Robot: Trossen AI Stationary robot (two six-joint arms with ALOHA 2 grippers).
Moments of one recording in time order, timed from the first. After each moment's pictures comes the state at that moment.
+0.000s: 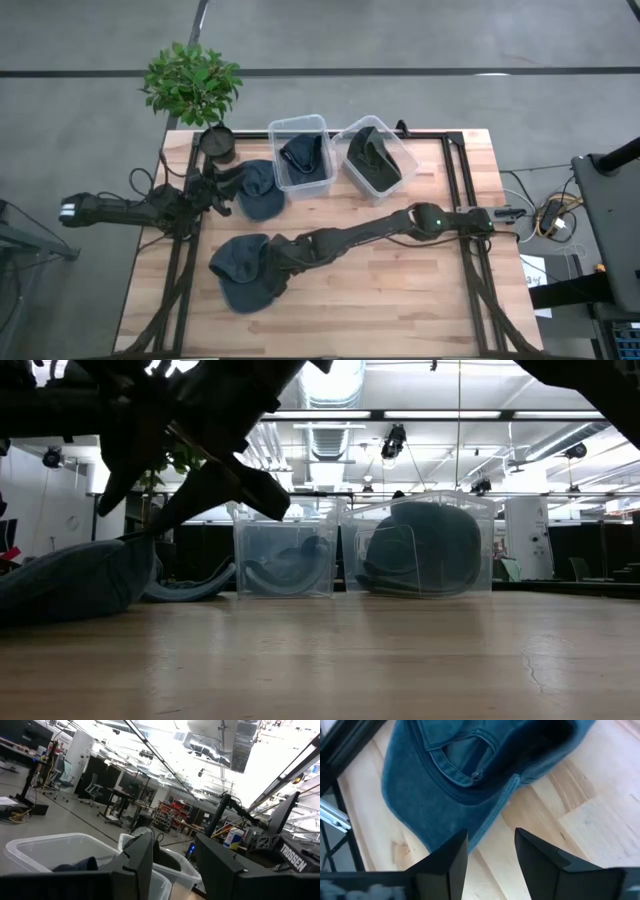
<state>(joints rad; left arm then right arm) 0.00 0.37 0.07 0.60 -0.52 -0.26 0.23 2.47 2.23 -0.68 0.06 0.91</state>
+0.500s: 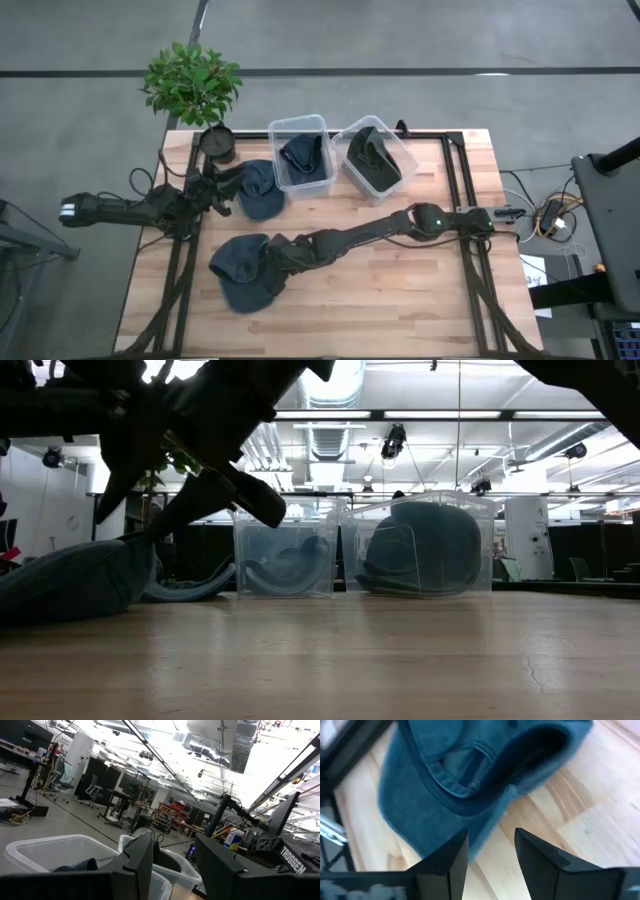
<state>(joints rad) 0.00 0.37 0.07 0.61 -0.52 -0.25 0.23 2.47 2.19 -0.61 0.11 0.93</state>
